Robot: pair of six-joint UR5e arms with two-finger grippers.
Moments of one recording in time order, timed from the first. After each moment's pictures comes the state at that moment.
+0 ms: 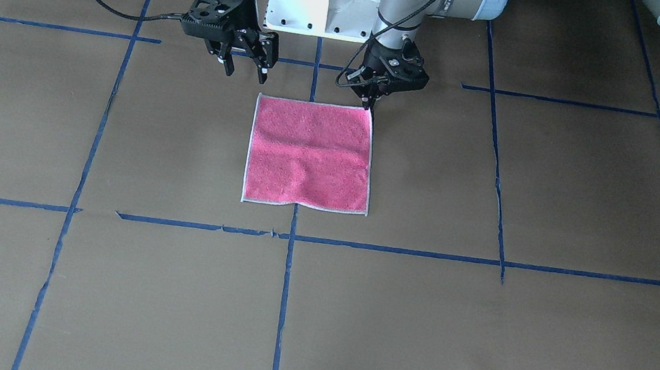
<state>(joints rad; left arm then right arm) -0.28 -2.05 -1.84 -1.70 -1.61 -1.74 0.27 -1.22 2.02 -1.44 1.53 1.67</state>
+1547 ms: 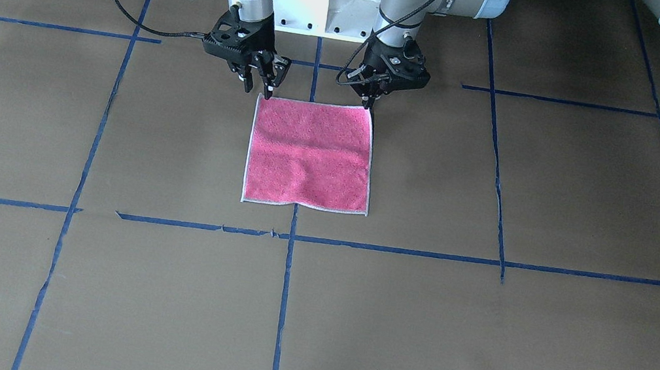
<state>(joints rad) -0.28 -2.05 -1.85 -1.70 -1.61 -1.74 0.24 -1.14 1.87 -1.45 1.51 1.76</state>
